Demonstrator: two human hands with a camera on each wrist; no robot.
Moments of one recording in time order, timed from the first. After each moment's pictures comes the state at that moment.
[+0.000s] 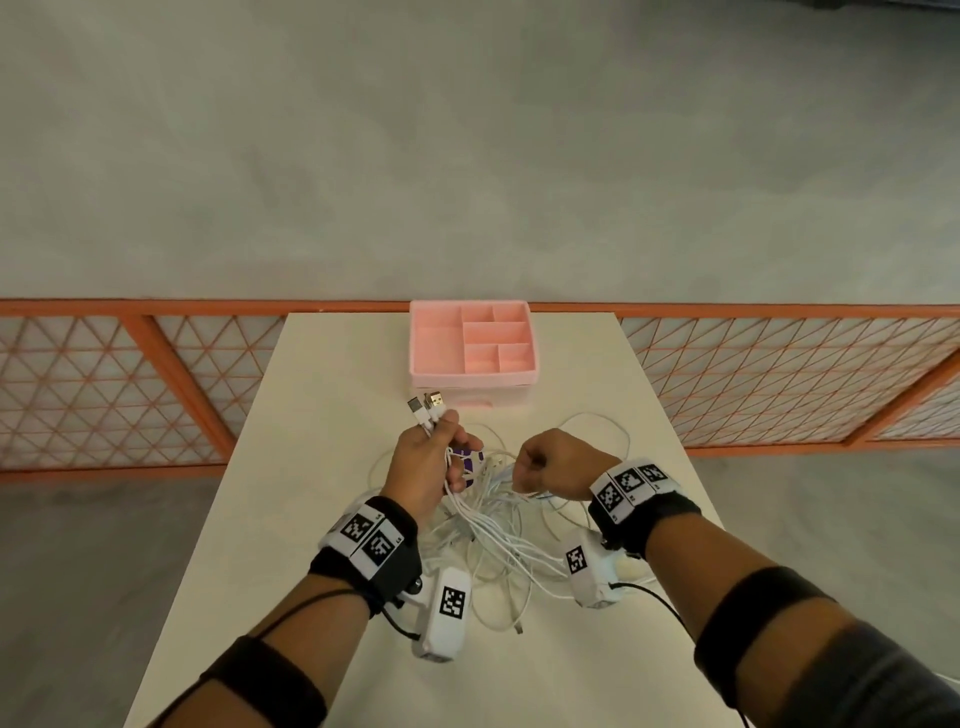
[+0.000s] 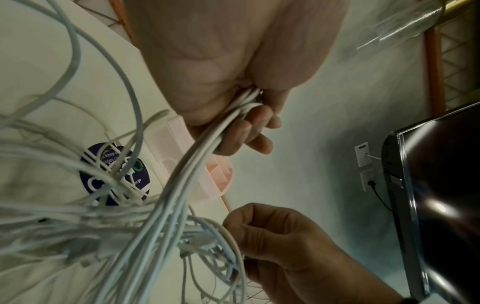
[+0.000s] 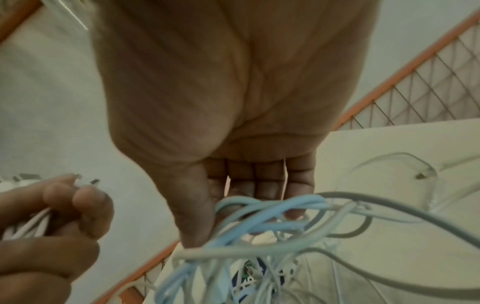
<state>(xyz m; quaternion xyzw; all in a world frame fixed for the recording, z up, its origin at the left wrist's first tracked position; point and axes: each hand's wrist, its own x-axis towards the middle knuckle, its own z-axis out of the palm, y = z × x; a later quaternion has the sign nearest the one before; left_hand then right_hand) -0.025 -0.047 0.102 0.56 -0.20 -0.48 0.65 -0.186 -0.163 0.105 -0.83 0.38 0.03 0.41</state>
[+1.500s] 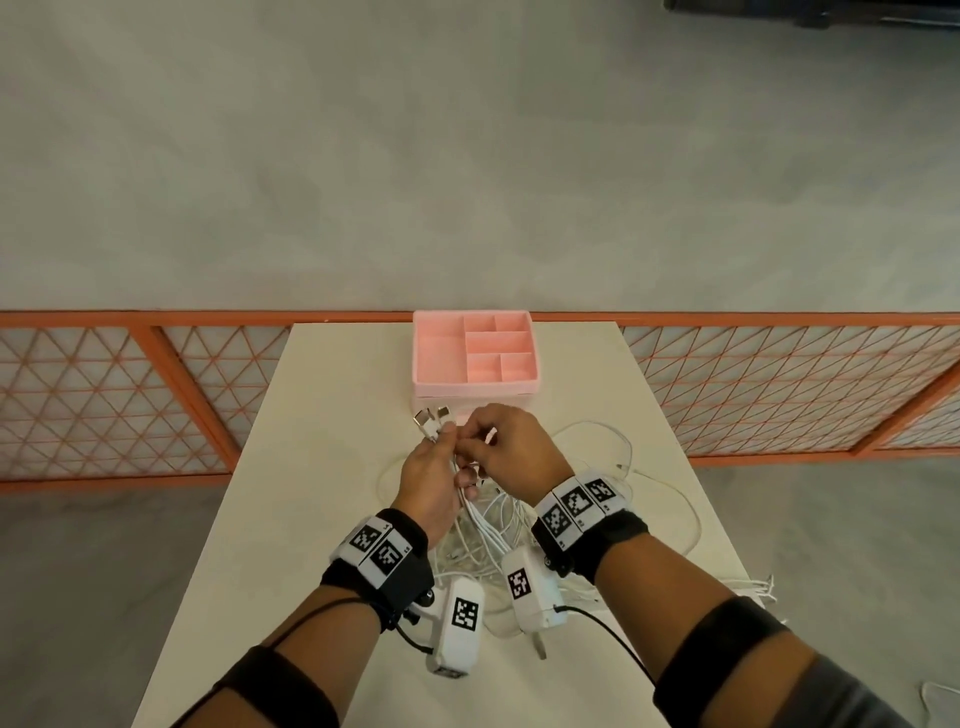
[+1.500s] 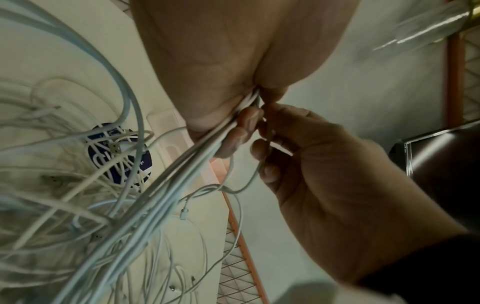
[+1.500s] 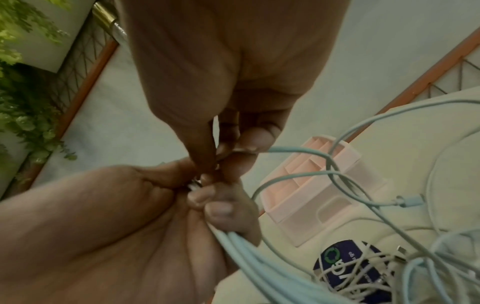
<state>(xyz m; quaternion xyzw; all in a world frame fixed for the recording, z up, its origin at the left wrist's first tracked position) -0.038 -0.050 0.101 0.51 -0.11 -0.51 0.68 -0.132 -0.122 0.130 -0.80 0.36 -0.22 0.43</state>
